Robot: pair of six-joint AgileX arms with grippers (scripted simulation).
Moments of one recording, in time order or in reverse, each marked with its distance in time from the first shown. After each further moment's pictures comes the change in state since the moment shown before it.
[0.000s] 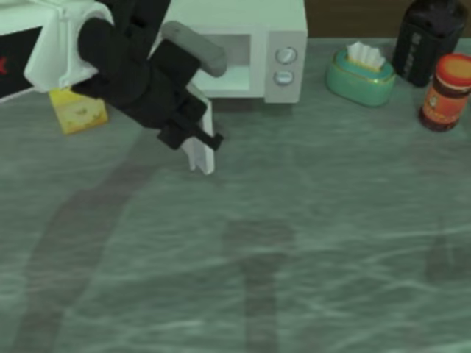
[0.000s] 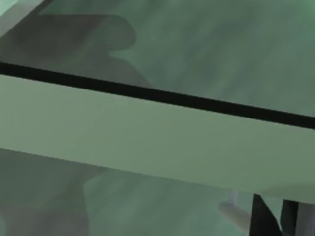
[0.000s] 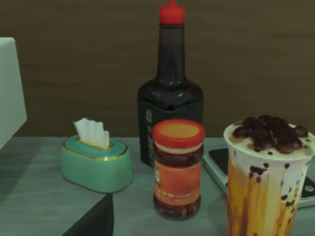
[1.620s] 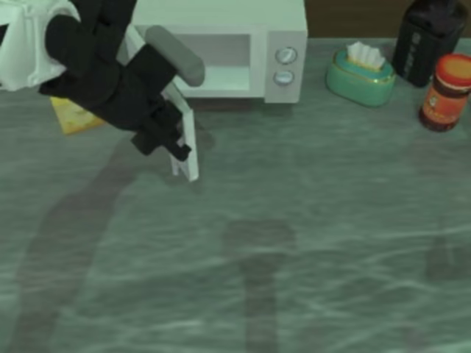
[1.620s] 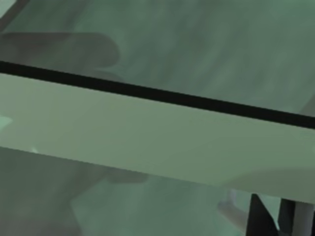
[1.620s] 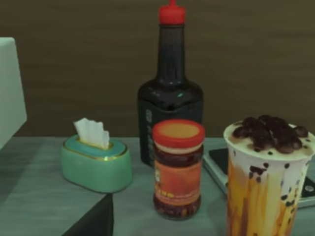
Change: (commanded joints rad) left arm 0.073 -0.037 -0.040 -0.038 0.097 0.188; right arm 0.000 0.000 0.000 0.000 0.000 0.000
